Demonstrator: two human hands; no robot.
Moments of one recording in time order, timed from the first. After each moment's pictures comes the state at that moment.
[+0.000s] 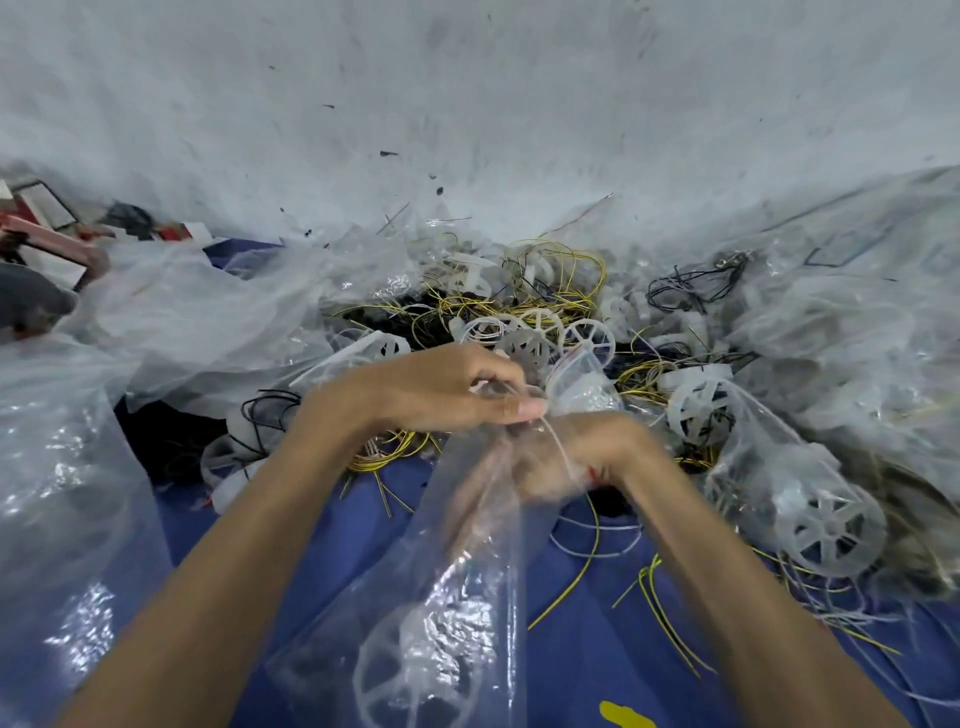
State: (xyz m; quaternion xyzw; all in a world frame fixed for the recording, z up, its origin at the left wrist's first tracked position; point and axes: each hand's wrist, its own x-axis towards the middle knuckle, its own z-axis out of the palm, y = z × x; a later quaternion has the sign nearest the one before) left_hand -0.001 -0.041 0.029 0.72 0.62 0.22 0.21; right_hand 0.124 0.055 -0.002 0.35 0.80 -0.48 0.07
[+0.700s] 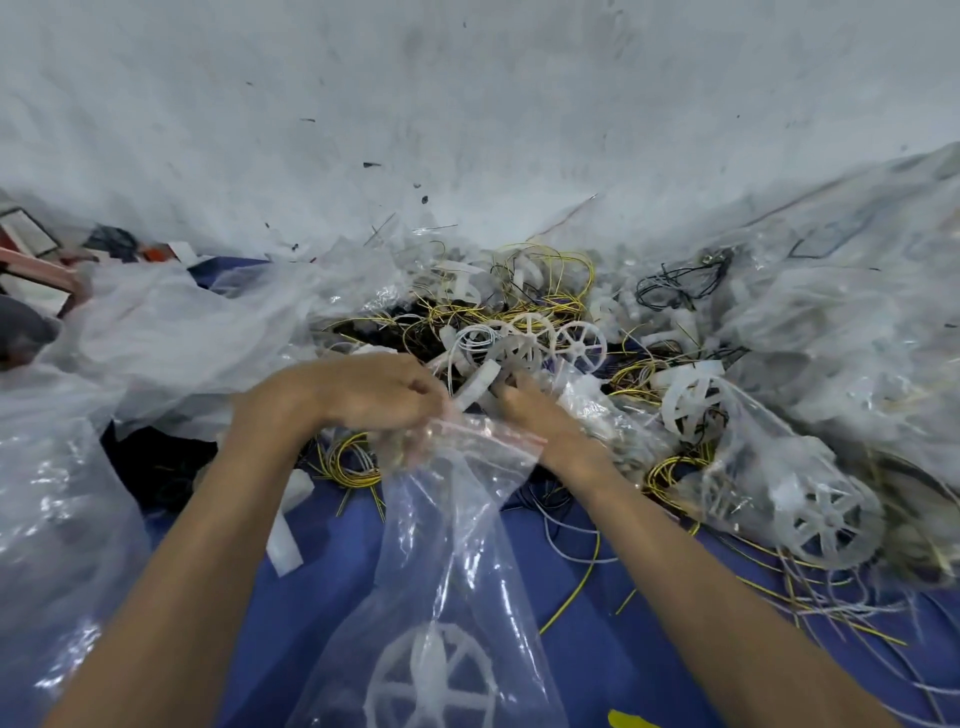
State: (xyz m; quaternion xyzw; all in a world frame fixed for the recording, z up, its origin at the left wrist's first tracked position) left_hand -0.032 -0.054 0.037 0.65 0.72 0.09 0.22; right_hand 0.089 0.086 -0.055 0.34 0.92 -0.16 -0.08
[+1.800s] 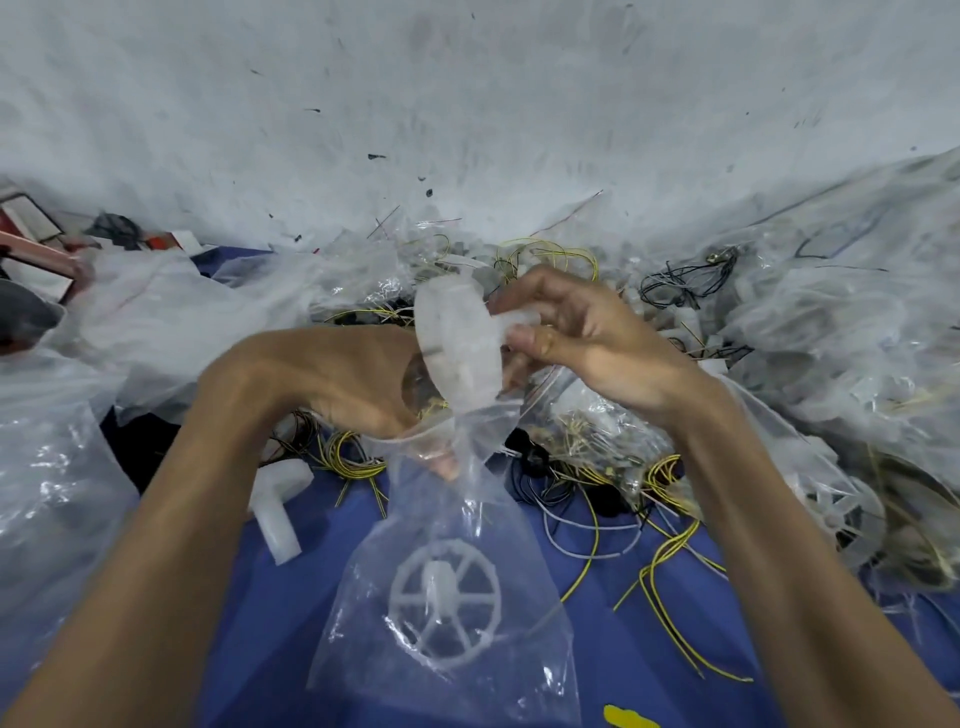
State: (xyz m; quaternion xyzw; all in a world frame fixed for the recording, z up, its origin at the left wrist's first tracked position) left_hand -0.033 -0.063 0.044 0.63 0.77 -0.03 0.08; right_hand 0.144 0.048 0.042 0.03 0.80 -0.55 -0.24
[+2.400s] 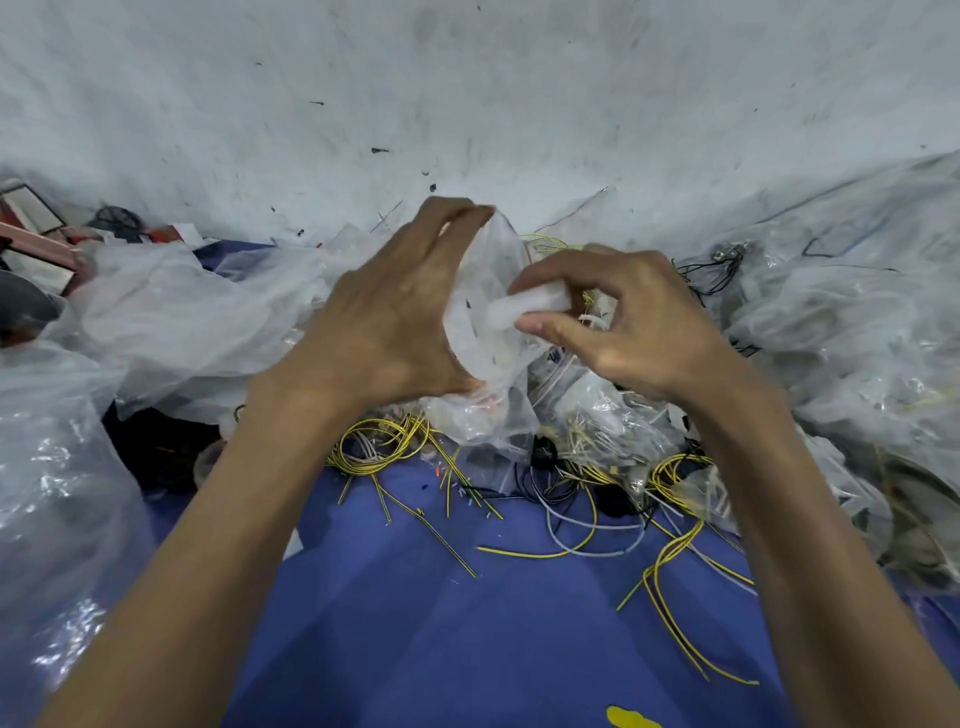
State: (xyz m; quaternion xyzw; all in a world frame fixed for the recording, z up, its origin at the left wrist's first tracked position) left_hand -0.012 -0.053 0.049 0.67 0.66 0.27 -0.19; right_hand 0.152 0.057 0.053 0.13 0.91 -0.13 -0.37
